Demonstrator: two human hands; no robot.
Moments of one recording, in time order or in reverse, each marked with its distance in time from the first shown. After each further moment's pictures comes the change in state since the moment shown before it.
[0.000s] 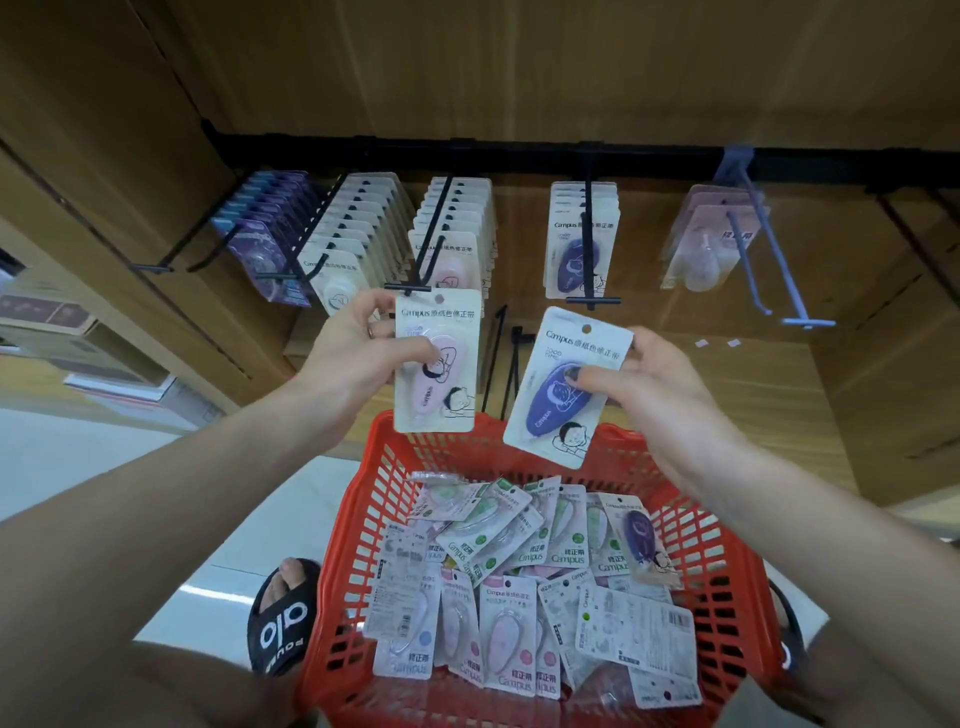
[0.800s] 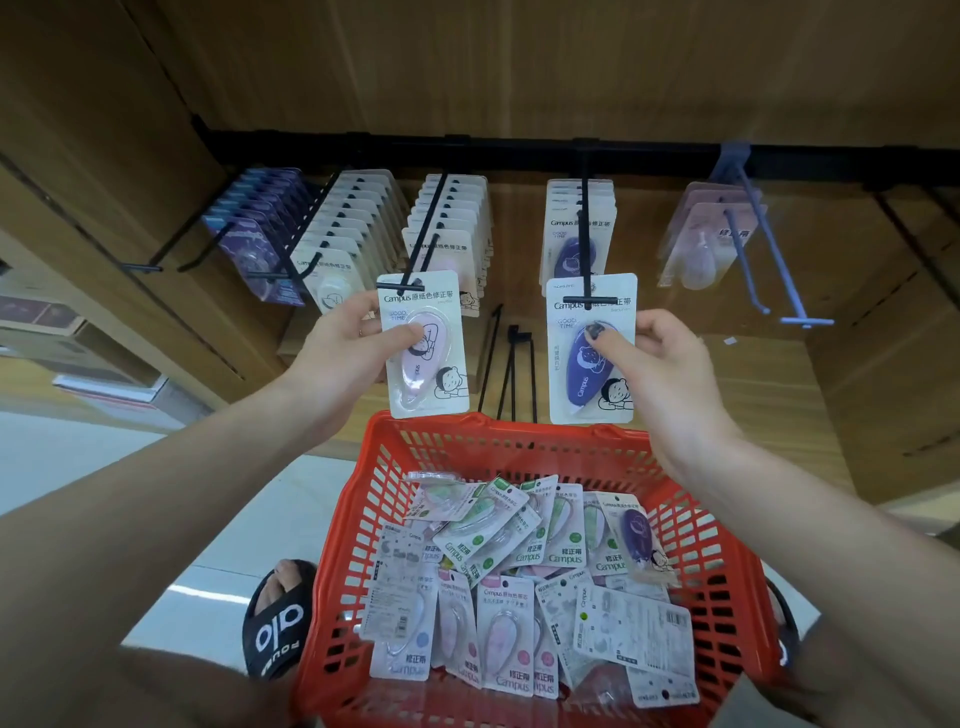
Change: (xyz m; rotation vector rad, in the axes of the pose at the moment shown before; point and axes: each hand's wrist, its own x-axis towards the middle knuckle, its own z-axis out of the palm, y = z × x) left_hand 0.011 -0.009 -0.007 -0.005 -0.020 0.011; right_hand 0.009 0.001 0.000 0.070 0.210 -0.114
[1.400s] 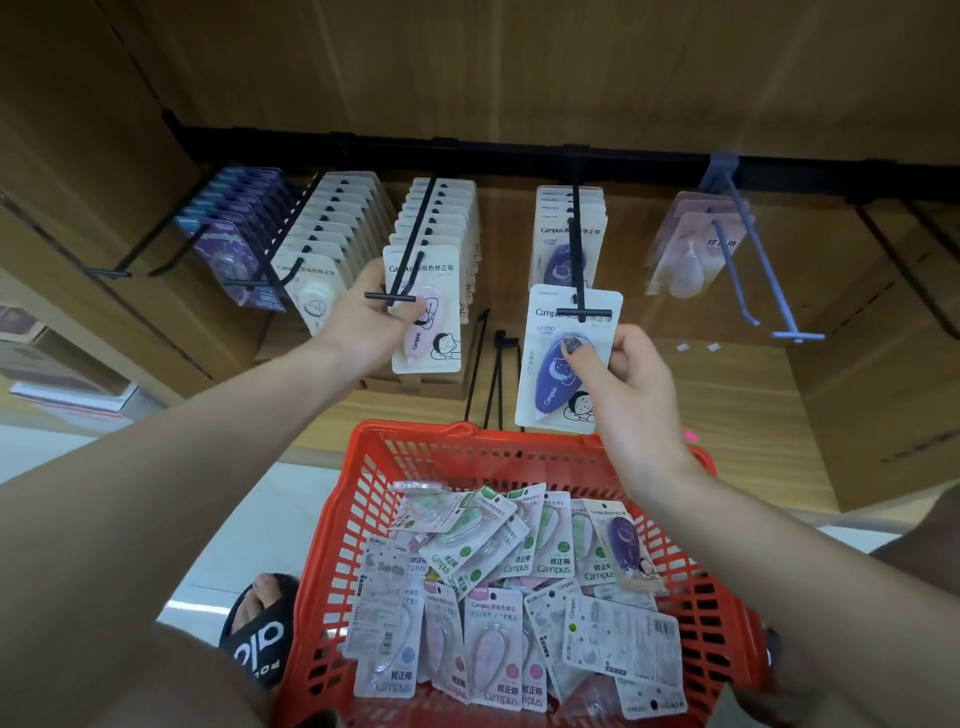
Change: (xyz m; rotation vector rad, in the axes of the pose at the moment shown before) left_hand 0.063 -0.003 0.014 0.193 0.019 0.101; right_hand -0.002 0.016 0.018 0.006 0.032 -0.055
